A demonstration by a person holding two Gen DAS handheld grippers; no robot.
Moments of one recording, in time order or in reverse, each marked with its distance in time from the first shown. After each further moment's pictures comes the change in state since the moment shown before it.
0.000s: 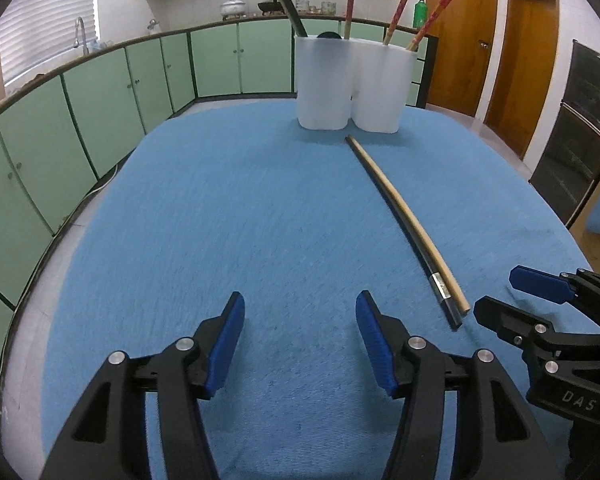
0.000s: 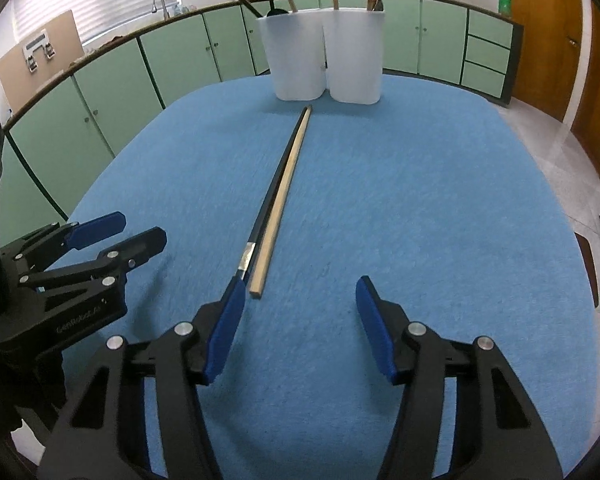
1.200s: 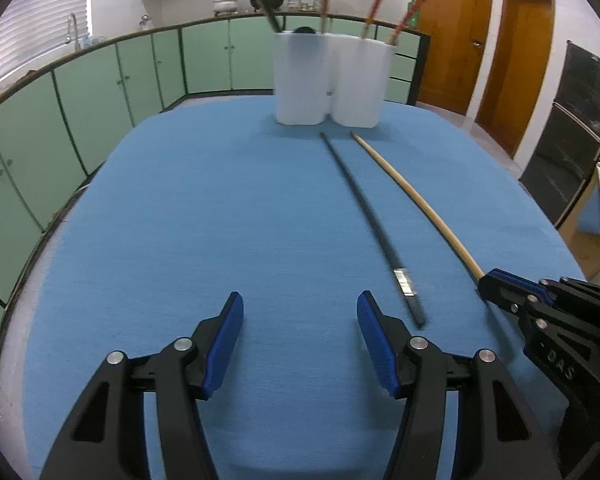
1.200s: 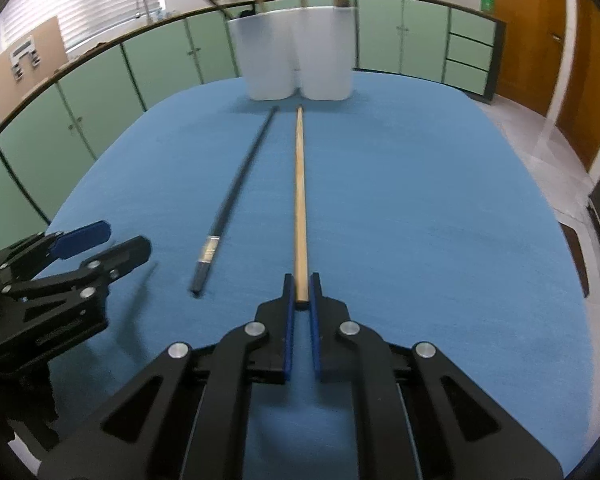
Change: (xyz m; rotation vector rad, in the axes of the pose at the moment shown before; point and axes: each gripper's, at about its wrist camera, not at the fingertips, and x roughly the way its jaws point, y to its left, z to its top) left arm -0.004 -0.022 -0.004 -0.002 0.010 -0.053; right arm -0.004 -0.034 -0.008 0.063 -0.023 -0.068
